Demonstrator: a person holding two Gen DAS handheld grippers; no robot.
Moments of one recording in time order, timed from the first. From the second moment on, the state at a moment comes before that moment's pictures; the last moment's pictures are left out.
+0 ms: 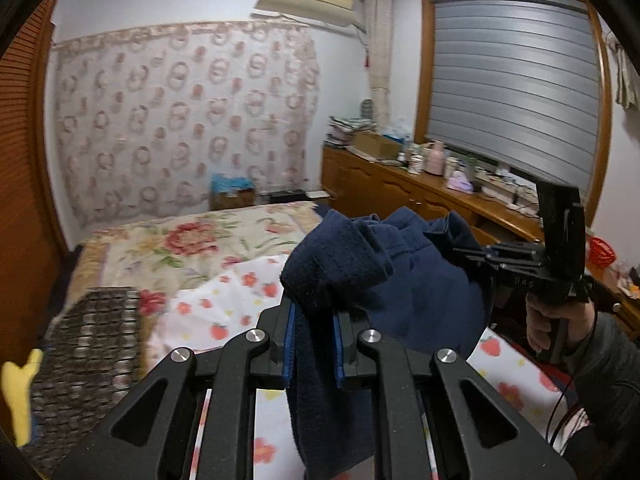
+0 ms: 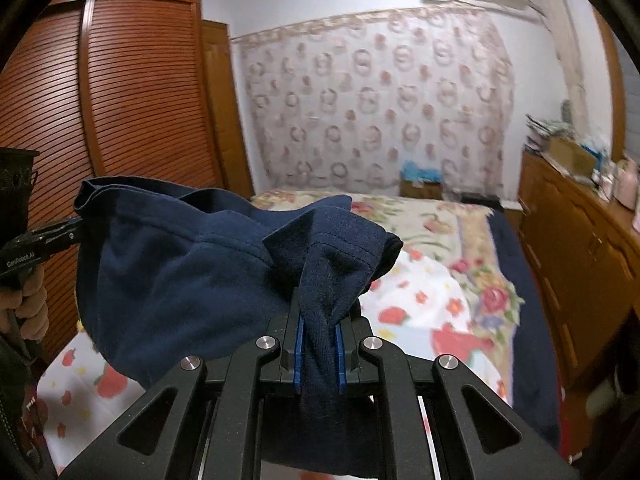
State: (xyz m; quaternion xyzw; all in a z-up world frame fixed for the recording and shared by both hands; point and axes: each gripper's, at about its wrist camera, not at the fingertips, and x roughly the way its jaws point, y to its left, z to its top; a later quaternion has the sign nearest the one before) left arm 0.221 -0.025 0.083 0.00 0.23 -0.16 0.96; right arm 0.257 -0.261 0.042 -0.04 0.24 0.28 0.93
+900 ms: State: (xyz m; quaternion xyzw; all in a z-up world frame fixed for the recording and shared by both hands) left arm 0.166 0.170 0.043 -0.10 0.20 0.03 0.97; right arm 0.363 -0.055 0.056 -0.17 0.19 0.43 0.87
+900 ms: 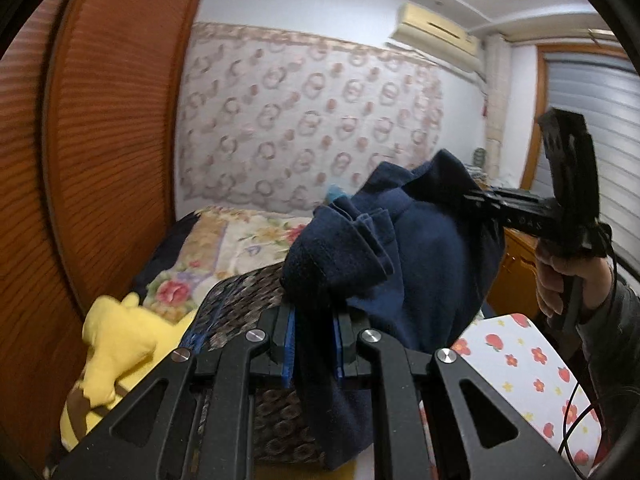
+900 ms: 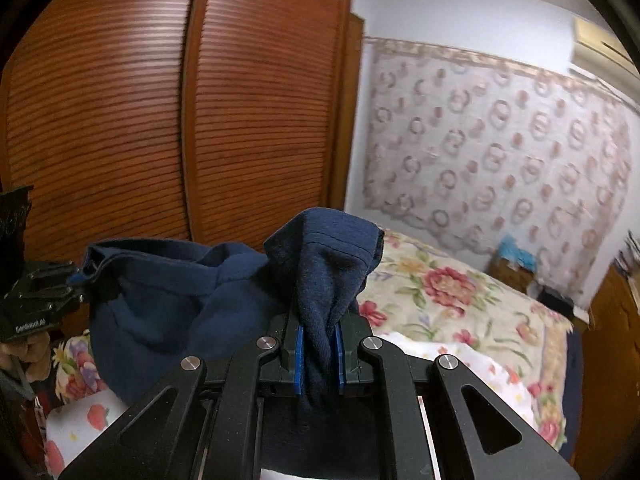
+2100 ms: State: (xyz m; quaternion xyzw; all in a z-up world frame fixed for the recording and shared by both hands) left arm 0.112 0.161 0.009 -0.08 0.22 0.10 0.97; right arm 0.382 -0.012 0.010 -0.14 0.24 0.43 0.86
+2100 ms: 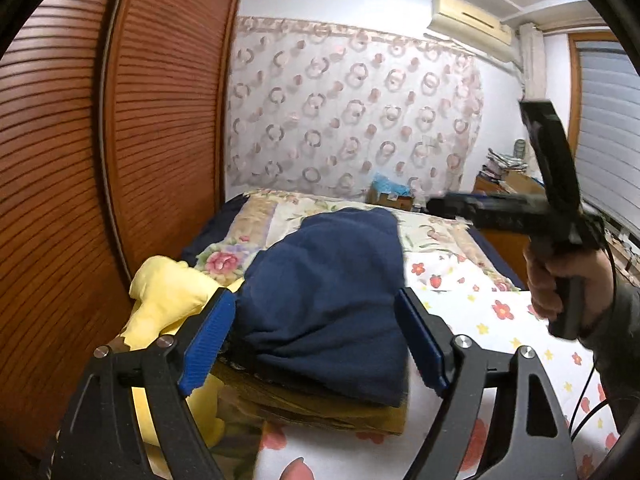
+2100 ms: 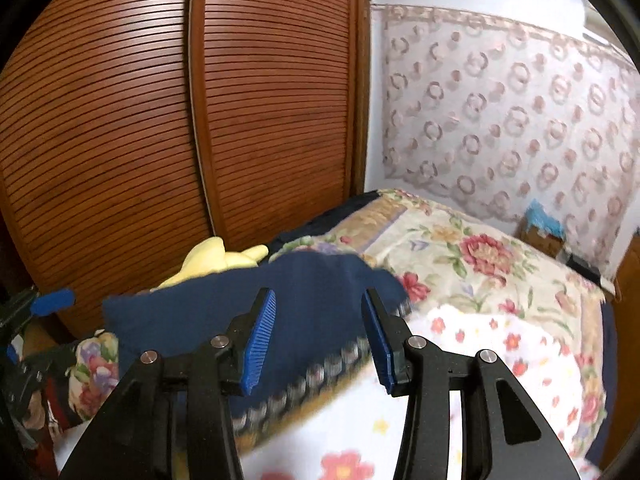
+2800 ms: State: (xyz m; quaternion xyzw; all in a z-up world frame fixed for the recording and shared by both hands) left arm 0.081 0.057 0.010 -0.04 0.21 0.04 0.98; right arm 0.179 -0.142 0.007 -0.08 0.22 0.29 0.93
